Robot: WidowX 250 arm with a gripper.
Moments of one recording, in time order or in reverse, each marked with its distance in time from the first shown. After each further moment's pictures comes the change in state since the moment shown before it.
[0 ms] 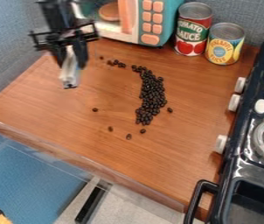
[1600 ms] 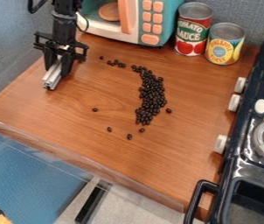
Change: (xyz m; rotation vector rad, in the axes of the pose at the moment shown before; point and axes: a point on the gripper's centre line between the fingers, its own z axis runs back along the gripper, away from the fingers) arm 0.079 0.042 -0.067 0.393 0.231 -0.172
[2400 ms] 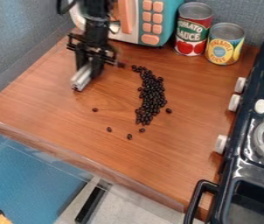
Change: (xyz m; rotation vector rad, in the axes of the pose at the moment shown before) arm 0.000 -0.068 0.010 -0.021 -0.065 -0.249
